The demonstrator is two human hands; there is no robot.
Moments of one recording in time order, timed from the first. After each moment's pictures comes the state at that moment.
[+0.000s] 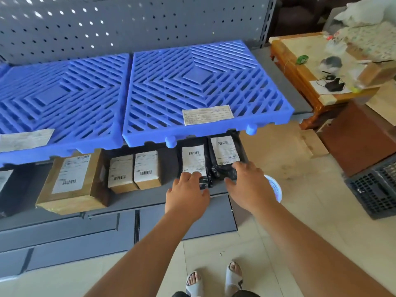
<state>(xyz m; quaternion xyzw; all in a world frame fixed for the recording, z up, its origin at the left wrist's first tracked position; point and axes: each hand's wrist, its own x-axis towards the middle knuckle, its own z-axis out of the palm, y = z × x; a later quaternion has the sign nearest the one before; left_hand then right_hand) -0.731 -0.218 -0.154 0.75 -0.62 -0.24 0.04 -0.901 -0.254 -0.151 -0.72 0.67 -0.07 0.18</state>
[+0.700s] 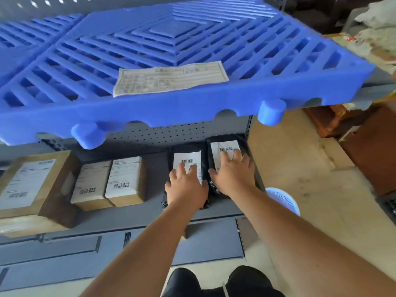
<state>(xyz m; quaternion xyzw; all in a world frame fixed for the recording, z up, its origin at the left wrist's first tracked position) -0.746 -0.346 -0.297 0.80 -0.57 -0.19 0.04 -0.873 -0.399 -0.294 -0.74 0.67 0.00 0.10</state>
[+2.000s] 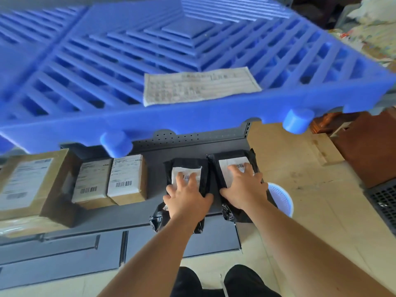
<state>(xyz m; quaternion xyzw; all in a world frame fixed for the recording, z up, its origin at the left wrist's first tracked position) -0.741 -0.323 -0.316 0.81 -0.55 -0.21 0.00 -0.891 -0.369 -0.302 -0.68 0.71 0.04 0.19</state>
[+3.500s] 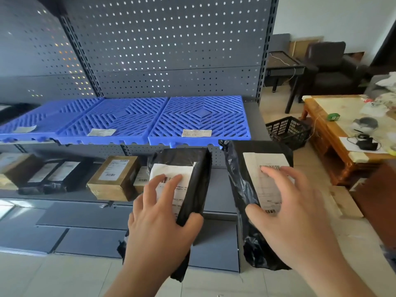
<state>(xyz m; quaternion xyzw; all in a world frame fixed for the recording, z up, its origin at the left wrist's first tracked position) -0.839 -0.026 0.018 0.81 -0.50 -0.08 0.28 -1.044 -0.107 0.032 -0.75 0.59 -0.24 0.17</state>
